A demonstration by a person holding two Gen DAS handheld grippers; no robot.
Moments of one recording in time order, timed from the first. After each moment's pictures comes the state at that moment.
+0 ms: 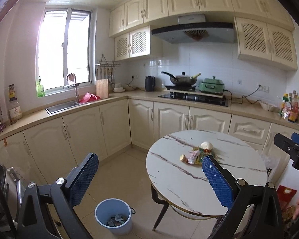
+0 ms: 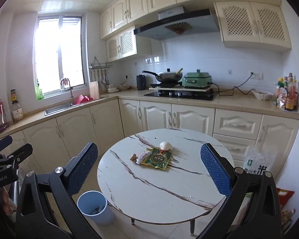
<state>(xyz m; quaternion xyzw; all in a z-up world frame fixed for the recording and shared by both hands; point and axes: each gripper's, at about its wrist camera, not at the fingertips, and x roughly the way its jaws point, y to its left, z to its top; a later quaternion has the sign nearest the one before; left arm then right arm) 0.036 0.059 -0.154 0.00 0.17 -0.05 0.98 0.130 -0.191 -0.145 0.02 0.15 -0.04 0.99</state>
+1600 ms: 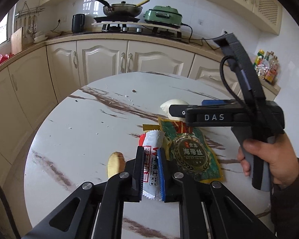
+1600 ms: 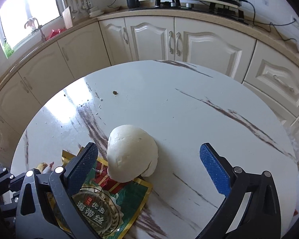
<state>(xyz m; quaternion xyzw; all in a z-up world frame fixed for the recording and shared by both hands) 0.442 -0.057 -0.238 0.02 0.36 -0.28 0.89 0.532 -0.312 -0.318 0.03 0.42 0.01 0.91</state>
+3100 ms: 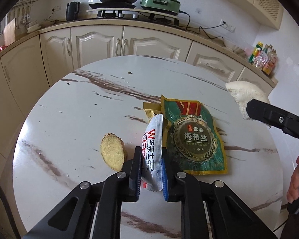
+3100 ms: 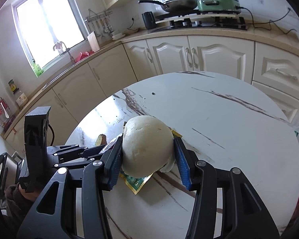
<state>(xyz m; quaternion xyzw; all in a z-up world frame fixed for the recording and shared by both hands) 0.443 -0.051 -0.242 0.02 0.41 -0.30 0.86 0.407 -0.307 -0.274 0.10 0.34 0.08 0.93</state>
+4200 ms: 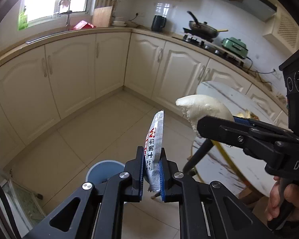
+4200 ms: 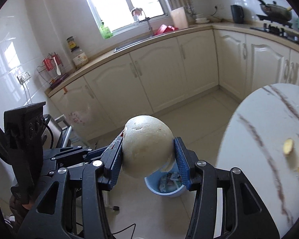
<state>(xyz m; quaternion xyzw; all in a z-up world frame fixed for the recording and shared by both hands) 0.263 0.297 -0.230 -0.09 0.38 -0.10 0.91 0.418 0.052 -0.301 0.02 0.36 0.31 0.88</state>
